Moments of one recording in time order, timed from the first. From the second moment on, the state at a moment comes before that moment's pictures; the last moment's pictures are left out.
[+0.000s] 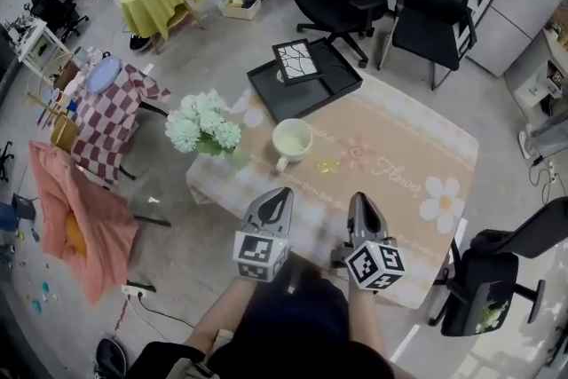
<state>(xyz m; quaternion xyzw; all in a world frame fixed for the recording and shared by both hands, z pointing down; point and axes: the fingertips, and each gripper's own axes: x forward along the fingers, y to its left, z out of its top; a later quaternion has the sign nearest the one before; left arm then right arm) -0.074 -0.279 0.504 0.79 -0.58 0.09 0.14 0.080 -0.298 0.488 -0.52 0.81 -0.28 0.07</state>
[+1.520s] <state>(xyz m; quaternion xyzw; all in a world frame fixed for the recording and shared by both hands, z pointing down) -0.086 -0.327 0.503 0.90 -0.40 0.09 0.13 0.004 -0.304 0.469 -0.57 0.77 -0.25 0.11</state>
